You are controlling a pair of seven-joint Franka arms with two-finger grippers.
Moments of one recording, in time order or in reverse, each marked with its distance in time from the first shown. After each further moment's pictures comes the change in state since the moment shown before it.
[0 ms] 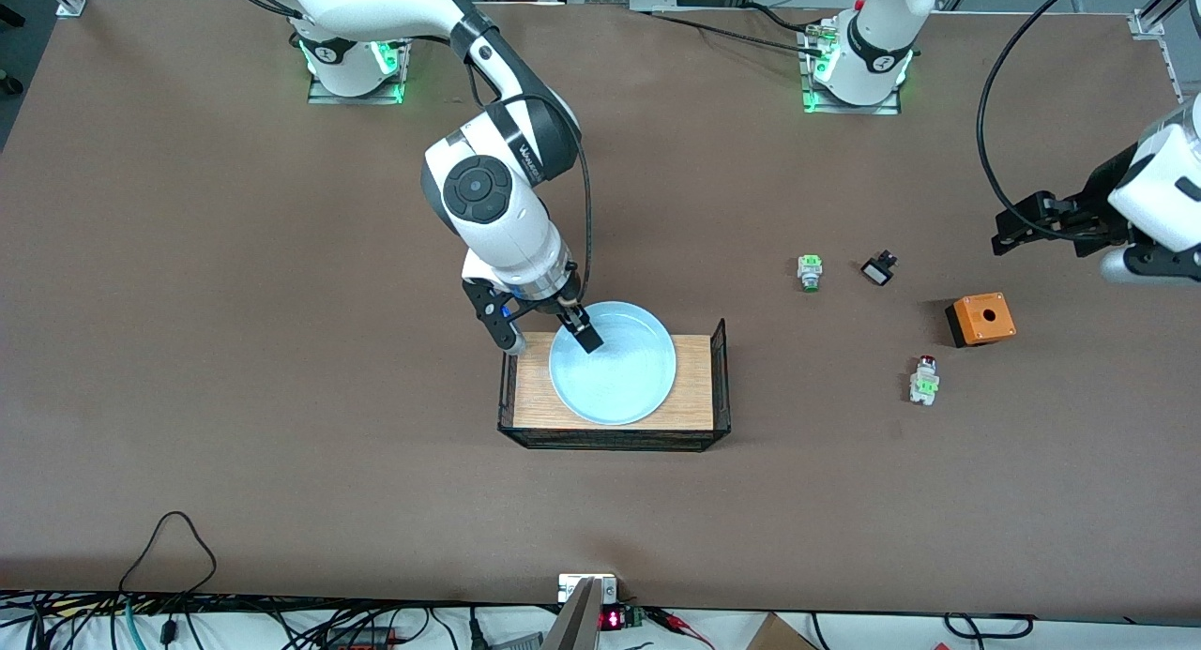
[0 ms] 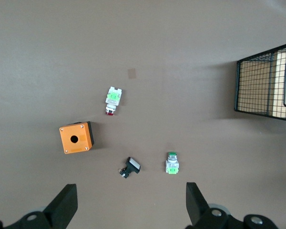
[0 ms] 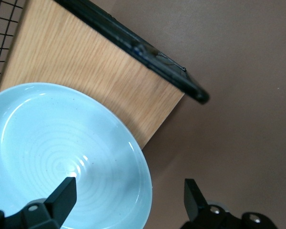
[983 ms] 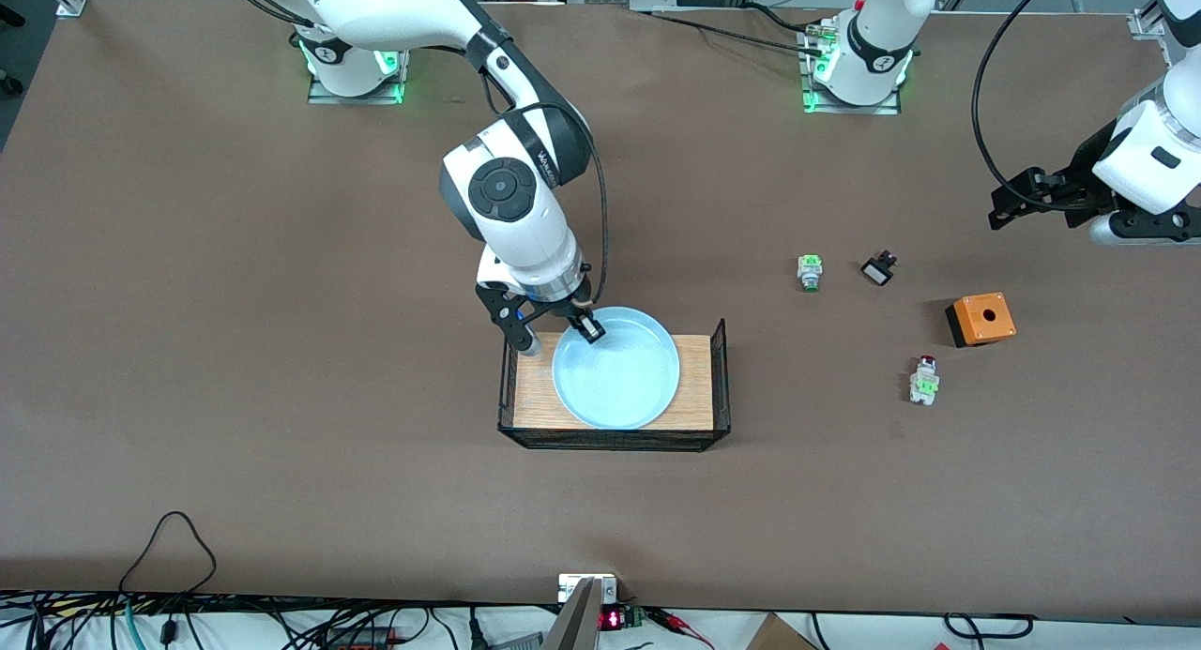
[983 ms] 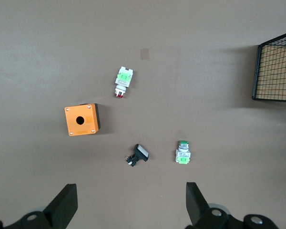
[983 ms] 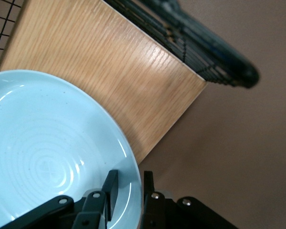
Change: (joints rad) left arm -0.045 -0.144 0.079 -0.247 0.015 0.083 0.000; right arm 0.022 0.033 -0.002 0.012 -0.060 0.037 -0.002
